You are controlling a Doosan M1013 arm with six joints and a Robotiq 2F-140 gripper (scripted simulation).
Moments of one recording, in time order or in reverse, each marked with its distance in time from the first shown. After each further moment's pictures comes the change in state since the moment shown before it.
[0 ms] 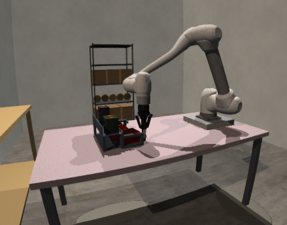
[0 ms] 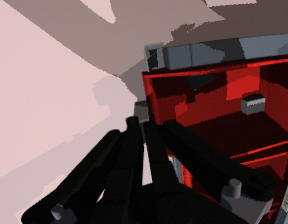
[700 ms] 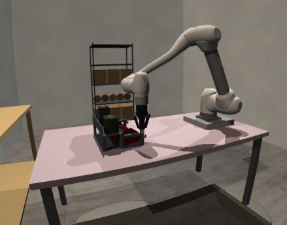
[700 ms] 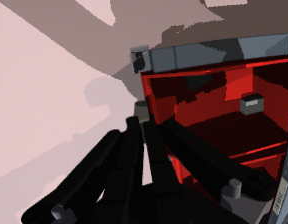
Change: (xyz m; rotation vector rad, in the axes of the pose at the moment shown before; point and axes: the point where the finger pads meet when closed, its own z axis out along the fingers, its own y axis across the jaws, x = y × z) arm 0.000 0.014 0.000 0.000 0.000 0.000
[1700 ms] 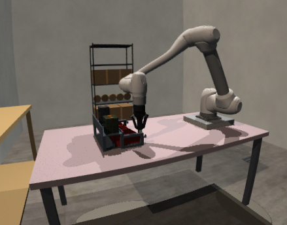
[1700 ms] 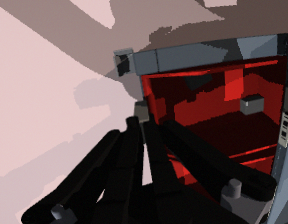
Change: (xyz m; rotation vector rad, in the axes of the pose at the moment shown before) arm 0.000 0.016 0.000 0.000 0.000 0.000
